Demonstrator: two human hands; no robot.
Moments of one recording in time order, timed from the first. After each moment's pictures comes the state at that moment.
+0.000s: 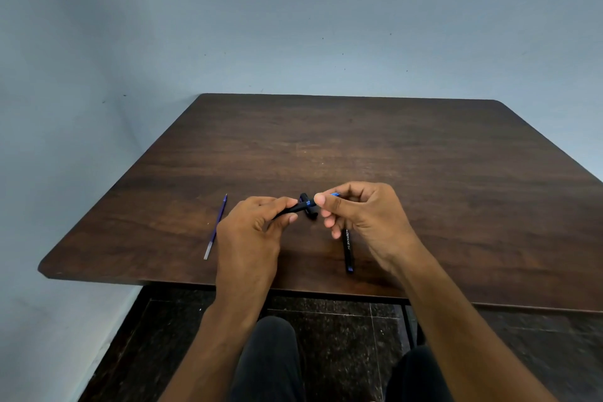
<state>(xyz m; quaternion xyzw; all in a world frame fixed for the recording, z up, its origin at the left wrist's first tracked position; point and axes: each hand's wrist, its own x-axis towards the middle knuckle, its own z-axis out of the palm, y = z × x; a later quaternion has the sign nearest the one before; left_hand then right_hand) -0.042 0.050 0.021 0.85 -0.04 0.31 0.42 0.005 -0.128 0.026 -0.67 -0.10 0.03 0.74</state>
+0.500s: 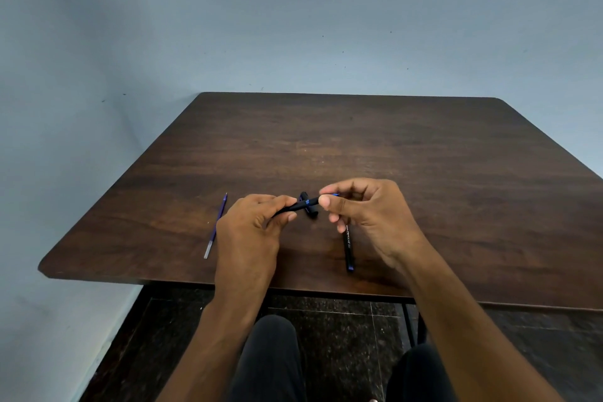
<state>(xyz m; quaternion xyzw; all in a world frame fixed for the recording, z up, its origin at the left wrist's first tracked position) -0.039 0.052 0.020 0.86 -0.05 0.31 0.41 0.006 -0.134 0.027 -0.69 -0.11 0.03 0.72</state>
